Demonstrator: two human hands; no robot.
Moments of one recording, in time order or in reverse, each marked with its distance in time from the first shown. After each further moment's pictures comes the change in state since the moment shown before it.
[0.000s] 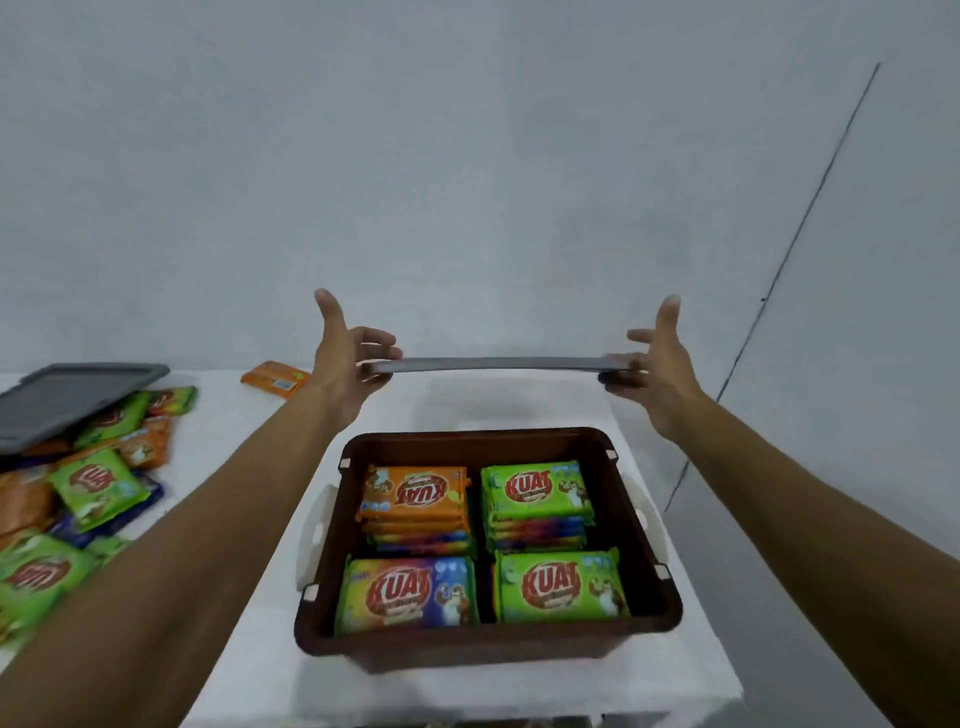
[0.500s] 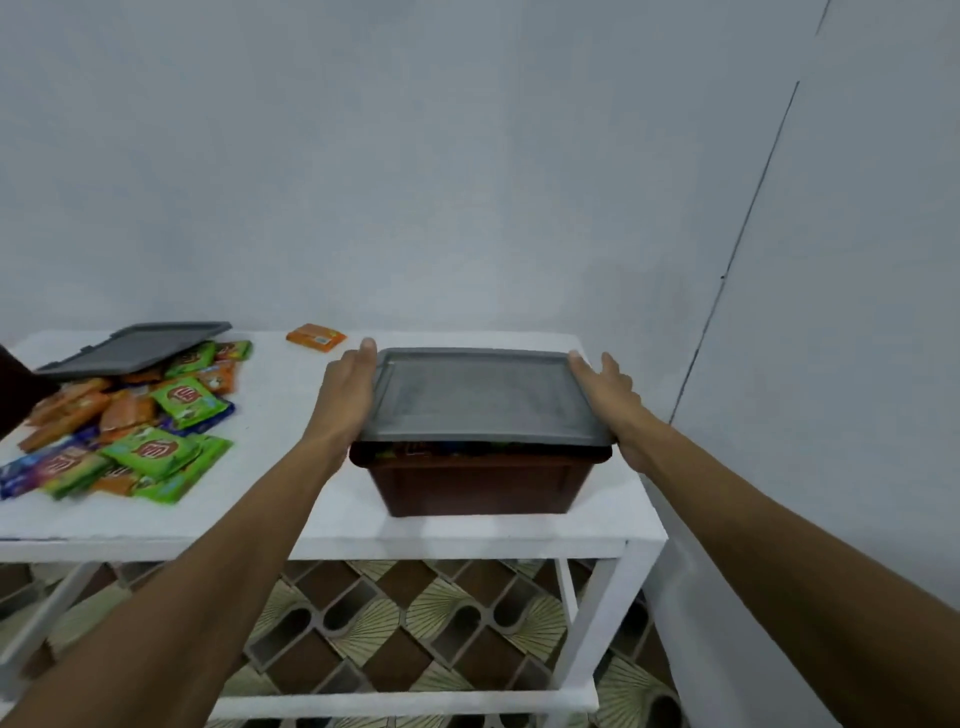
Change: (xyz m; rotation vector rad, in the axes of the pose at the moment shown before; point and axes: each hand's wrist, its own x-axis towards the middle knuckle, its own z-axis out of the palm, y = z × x) left_hand -0.169 -0.061 -0.037 0.371 0.106 0.243; right_hand -0.151 0.062 -0.034 -0.536 -0.108 -0.023
